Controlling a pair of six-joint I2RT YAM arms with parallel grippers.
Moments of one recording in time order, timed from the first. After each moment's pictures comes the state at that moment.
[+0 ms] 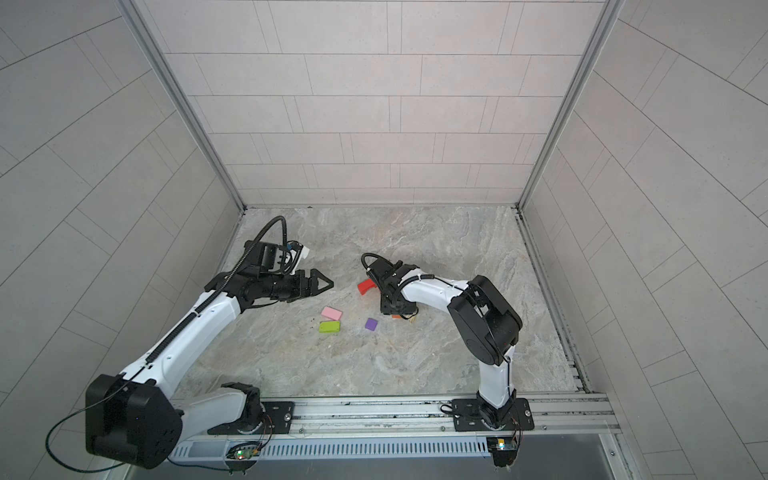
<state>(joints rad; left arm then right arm) -0.20 1.20 0.92 -0.64 0.65 -0.37 0.71 1.86 1.24 -0.74 0.14 0.76</state>
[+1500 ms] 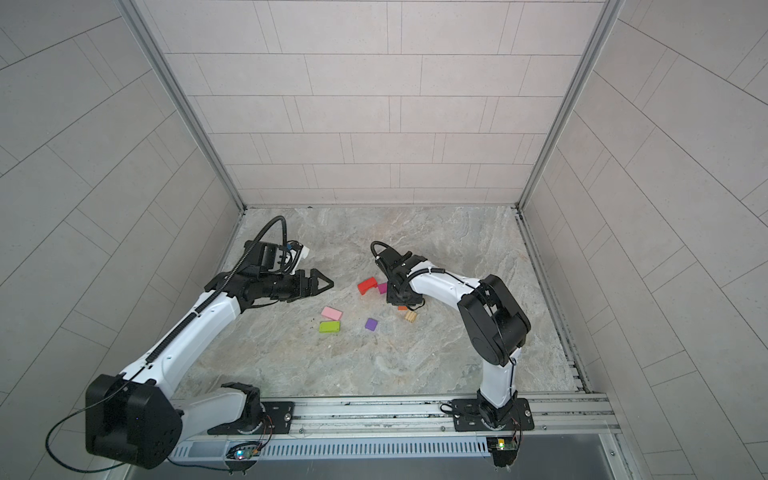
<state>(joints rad) -0.20 1.20 0.92 -0.64 0.65 -0.37 0.61 1.80 1.27 -0.79 0.12 0.71</state>
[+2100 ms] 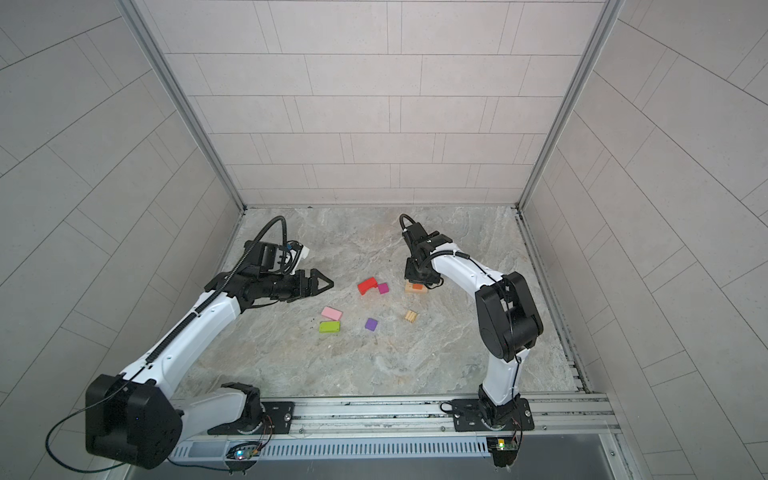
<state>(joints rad) -0.20 1.20 0.92 -0.64 0.65 -0.37 0.41 1.81 1.38 -0.84 0.04 0.60</state>
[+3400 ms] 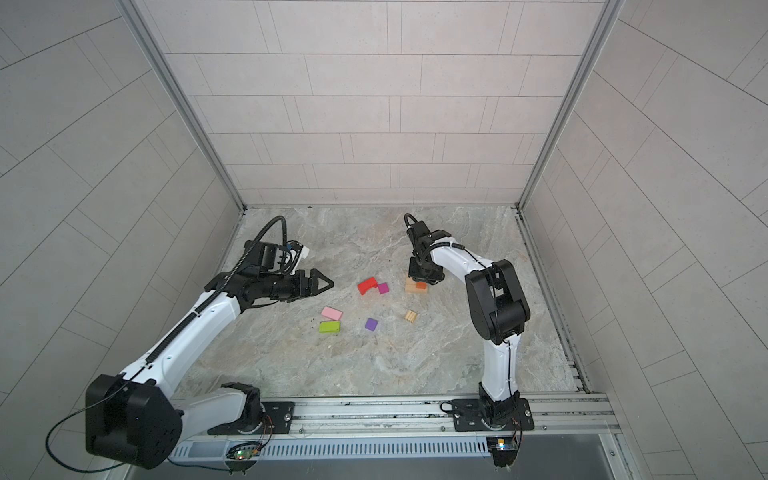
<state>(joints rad) -0.20 1.20 0.92 -0.64 0.65 -0.37 0.35 1.93 1.44 -0.85 0.02 0.54</state>
